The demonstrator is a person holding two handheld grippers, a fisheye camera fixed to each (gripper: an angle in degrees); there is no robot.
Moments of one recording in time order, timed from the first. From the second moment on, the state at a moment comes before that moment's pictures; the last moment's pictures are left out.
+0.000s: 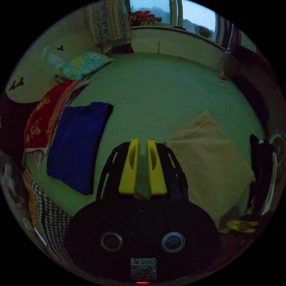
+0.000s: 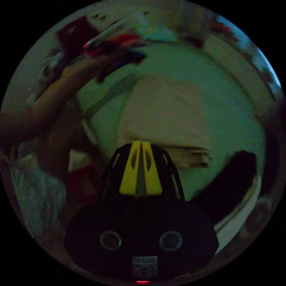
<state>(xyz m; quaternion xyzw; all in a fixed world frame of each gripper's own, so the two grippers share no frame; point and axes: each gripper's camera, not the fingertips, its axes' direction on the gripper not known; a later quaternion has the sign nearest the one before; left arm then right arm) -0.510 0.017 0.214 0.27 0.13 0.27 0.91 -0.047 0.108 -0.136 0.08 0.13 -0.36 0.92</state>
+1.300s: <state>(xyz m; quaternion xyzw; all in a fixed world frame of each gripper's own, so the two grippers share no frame) -0.255 0.329 0.261 0.23 0.09 0.55 0.80 0.186 0.136 -0.206 0.13 0.29 -0.14 0.94</state>
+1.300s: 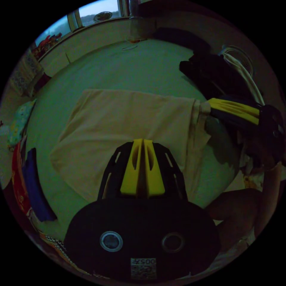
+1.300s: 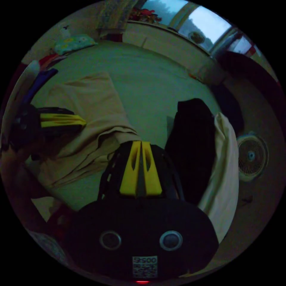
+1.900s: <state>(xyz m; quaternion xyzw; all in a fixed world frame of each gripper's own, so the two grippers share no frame) -0.265 0.351 0.227 0.27 0.15 0.52 0.80 0.140 0.194 -0.221 0.21 0.26 -0.24 0.91</state>
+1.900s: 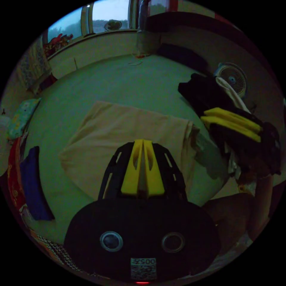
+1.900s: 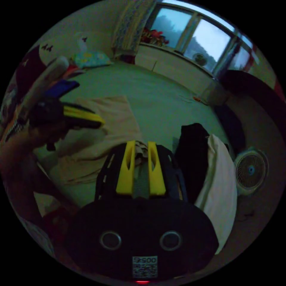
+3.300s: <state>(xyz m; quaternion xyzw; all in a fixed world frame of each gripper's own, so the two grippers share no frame) -0.264 0.288 0.226 0.21 0.10 0.51 0.83 0.108 0.182 -0.187 0.16 0.26 -0.22 0.93</state>
